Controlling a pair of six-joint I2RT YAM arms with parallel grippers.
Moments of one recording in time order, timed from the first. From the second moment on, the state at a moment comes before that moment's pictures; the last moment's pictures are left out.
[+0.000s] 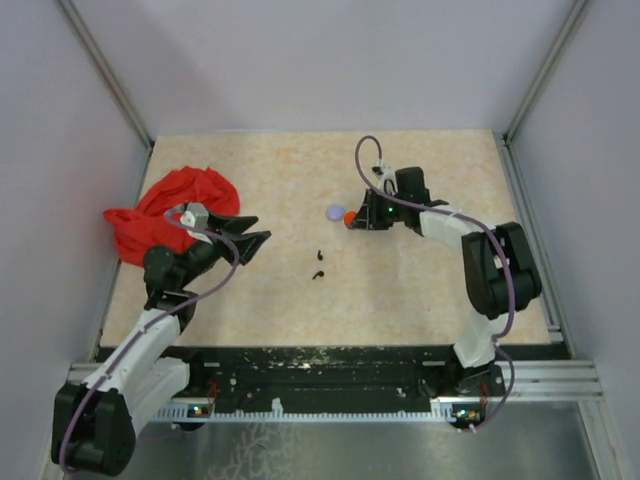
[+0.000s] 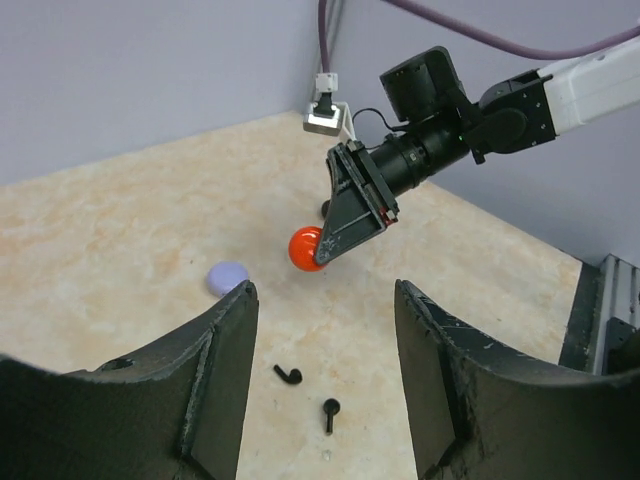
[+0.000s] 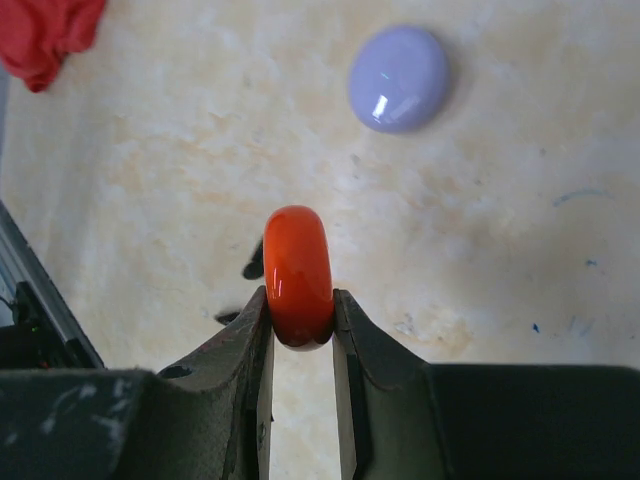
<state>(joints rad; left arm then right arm) -0.19 0.86 0.34 0.85 0.69 -0.40 0.32 1.71 1.06 -0.02 -0.61 0.31</state>
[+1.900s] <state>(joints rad) -0.19 0.91 0.43 0.49 0.63 -0.38 0.12 2.04 1.44 -0.41 0.07 0.07</state>
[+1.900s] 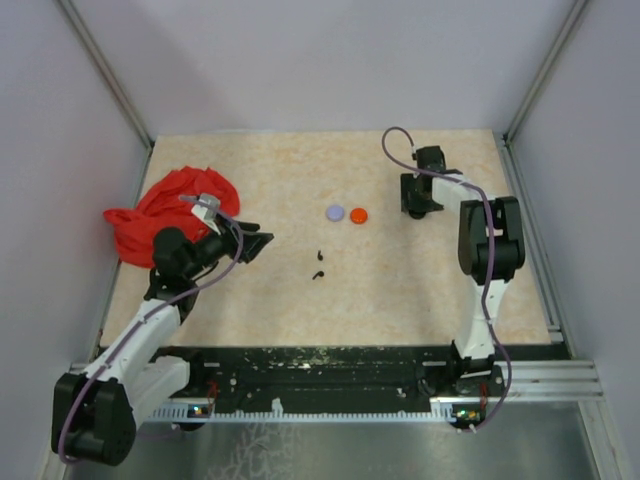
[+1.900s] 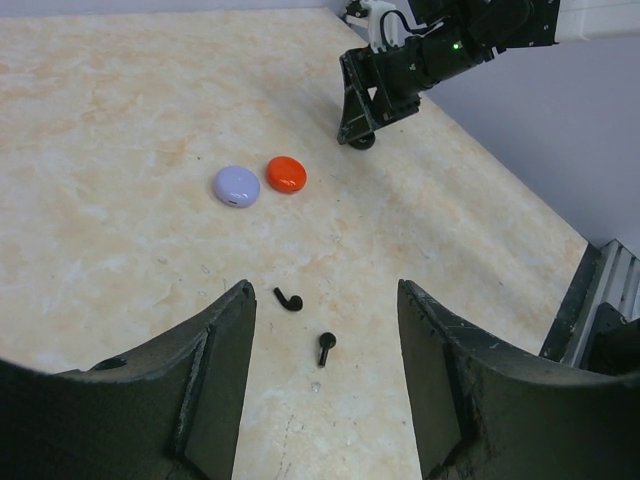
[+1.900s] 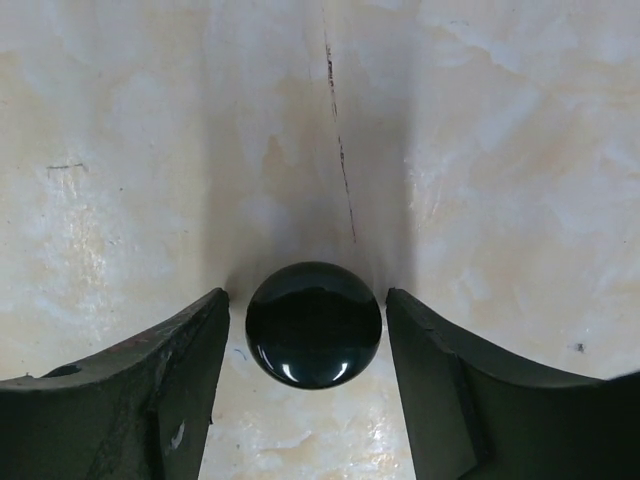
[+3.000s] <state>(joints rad) -0.46 1.03 0.45 0.65 0.48 -0.50 0.52 1.51 1.10 -0.11 0.01 0.36</state>
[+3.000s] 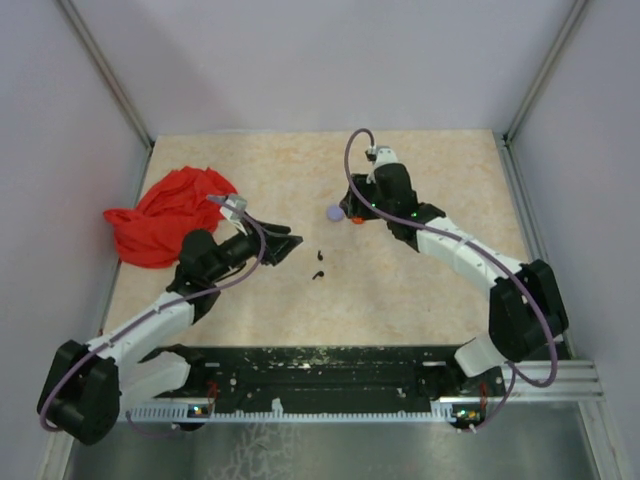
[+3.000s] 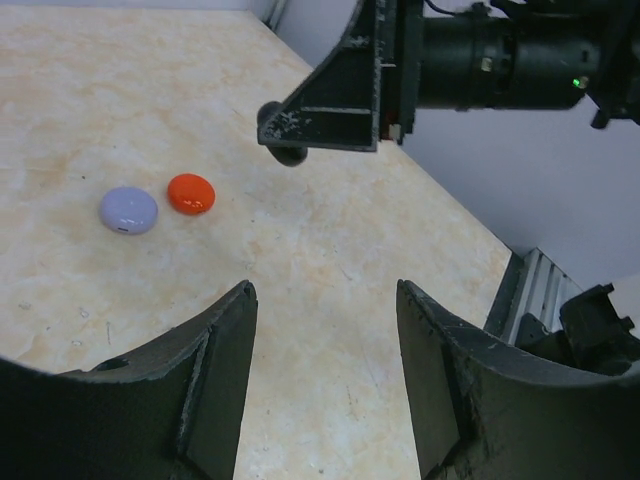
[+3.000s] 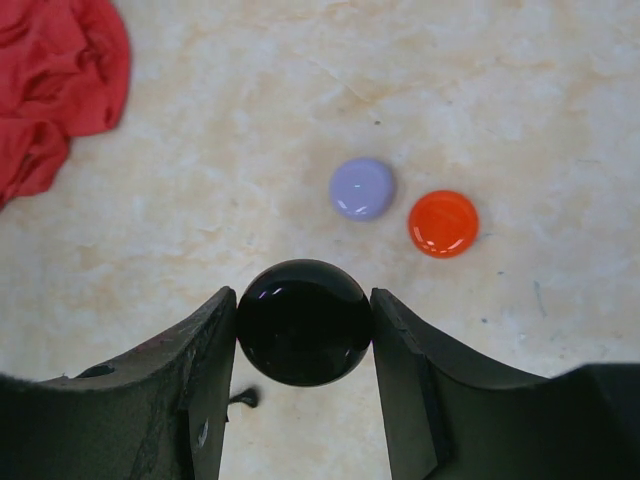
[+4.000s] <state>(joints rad) -0.83 1.28 0.44 1.10 -0.15 -0.42 0.77 1.28 0.87 0.29 -0.02 0.70</state>
